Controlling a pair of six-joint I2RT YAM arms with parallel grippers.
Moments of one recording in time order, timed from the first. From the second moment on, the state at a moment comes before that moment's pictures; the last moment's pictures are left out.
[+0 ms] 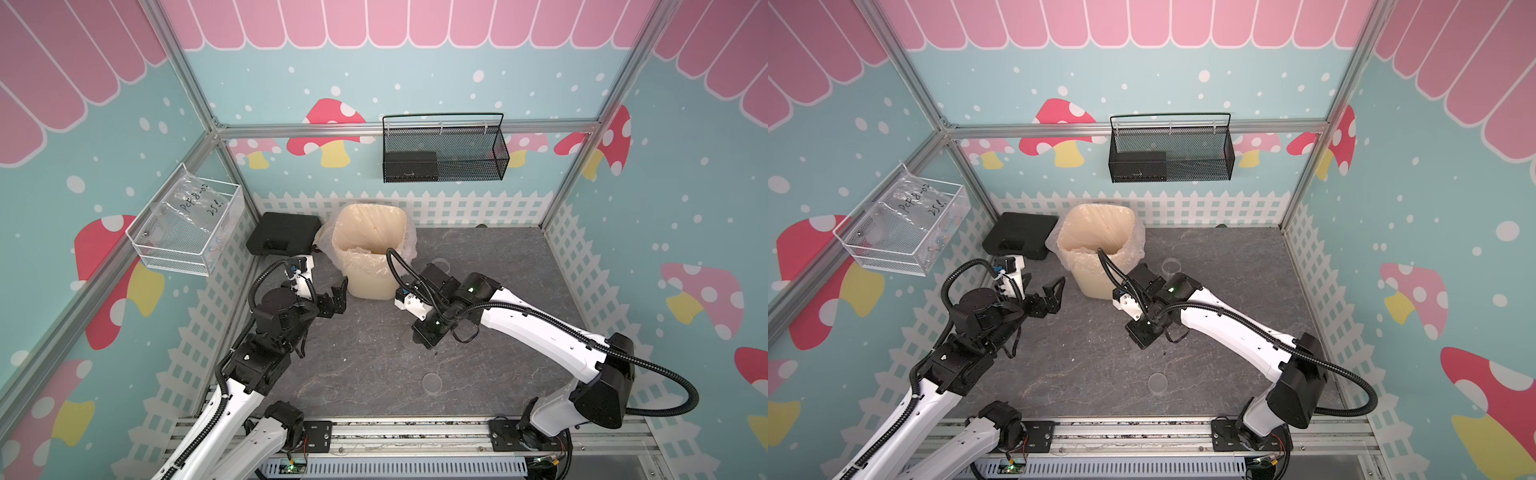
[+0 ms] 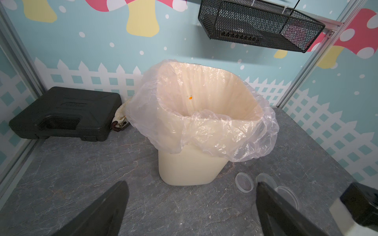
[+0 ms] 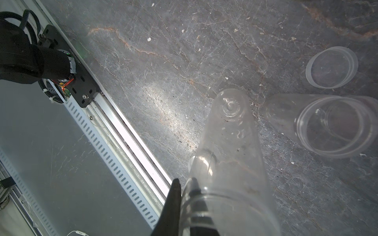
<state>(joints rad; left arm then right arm) -0.40 0.72 0.79 -0.29 -0.11 -0.22 0.90 1.53 1.45 -1.15 -0.22 0.09</state>
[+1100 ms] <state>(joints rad) -0.40 0.72 0.78 -0.29 -0.12 -0.22 0.91 1.64 1.55 -1.21 -0.26 0.04</state>
